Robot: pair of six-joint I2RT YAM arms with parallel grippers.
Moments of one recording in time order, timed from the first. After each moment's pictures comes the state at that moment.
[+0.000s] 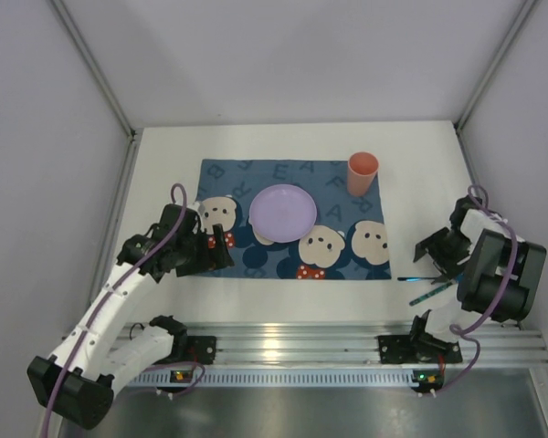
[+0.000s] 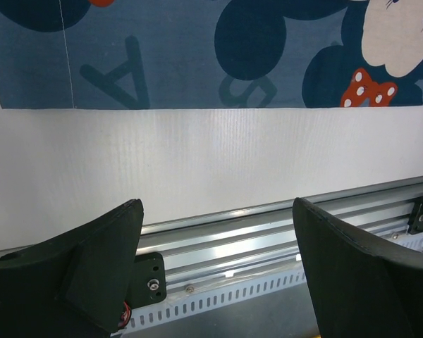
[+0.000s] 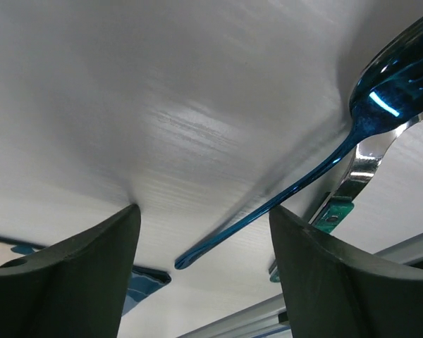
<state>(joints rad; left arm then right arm) -0.39 0.90 0.88 -0.97 0.12 -0.54 -0.37 1.54 0.83 -0.82 0.02 0.68</state>
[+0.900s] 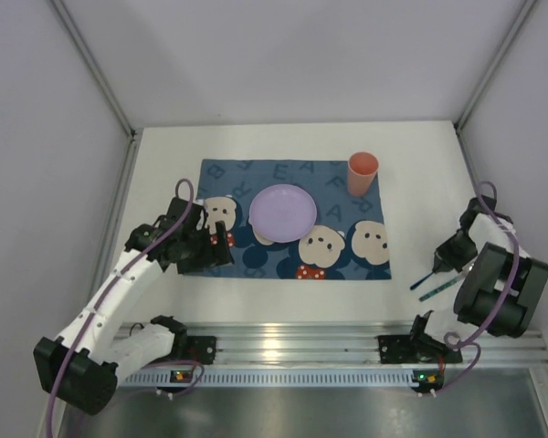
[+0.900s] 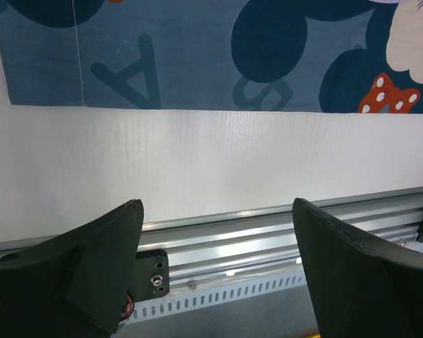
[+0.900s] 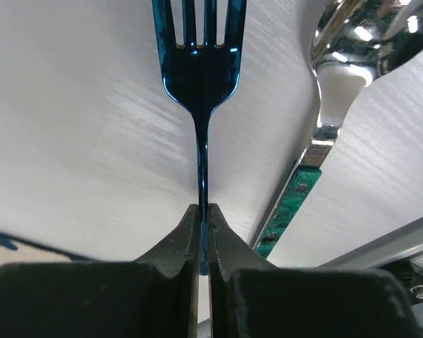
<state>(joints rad) -0.39 0.99 0.90 -0.99 0.09 -0.55 -0.45 1.50 0.83 -0.83 0.04 0.52</state>
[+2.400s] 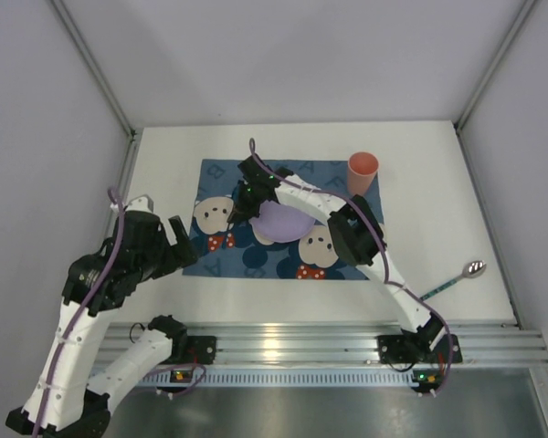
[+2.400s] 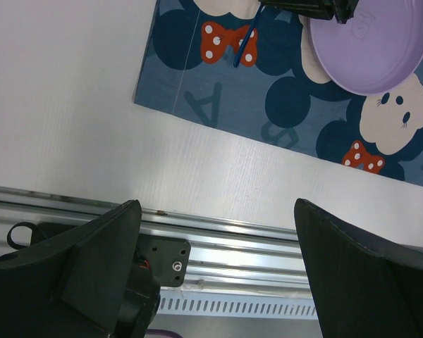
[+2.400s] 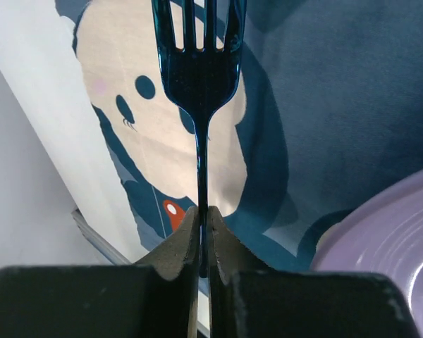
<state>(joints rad) -0.39 0.76 1.19 -1.30 -0.20 -0.66 0.80 2.55 2.23 -0.61 -0.34 0.99</state>
